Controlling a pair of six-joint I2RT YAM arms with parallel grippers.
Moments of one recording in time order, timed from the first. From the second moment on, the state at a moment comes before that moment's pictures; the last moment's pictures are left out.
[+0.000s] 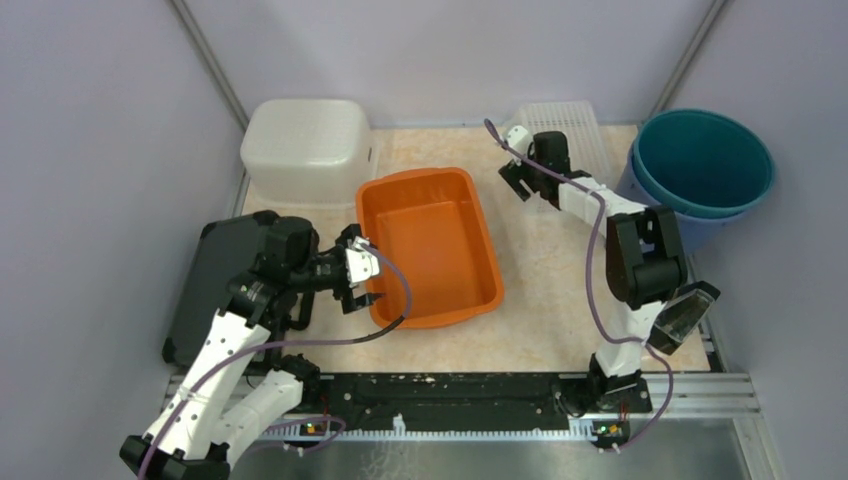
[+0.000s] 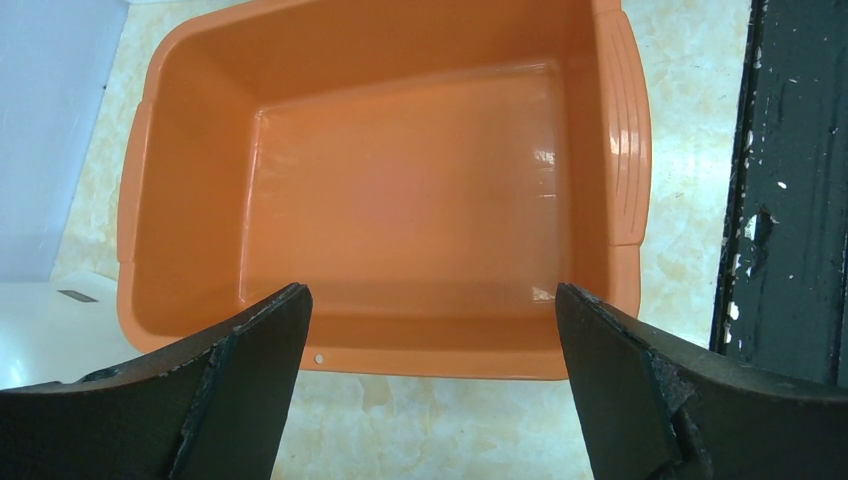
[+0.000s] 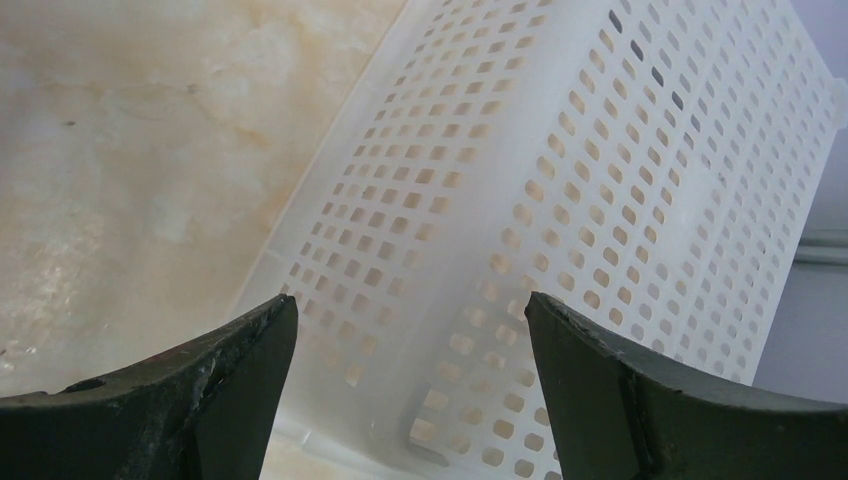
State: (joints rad) left arm -0.37 0.78 0.89 -0.74 0.70 0.81; right arm 0.26 1.88 1.30 -0.04 0.07 -0.60
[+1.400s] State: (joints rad) left arm -0.37 0.79 0.89 -0.73 0.70 0.81; right arm 0.11 1.91 1.39 -0.13 0.14 -0.55
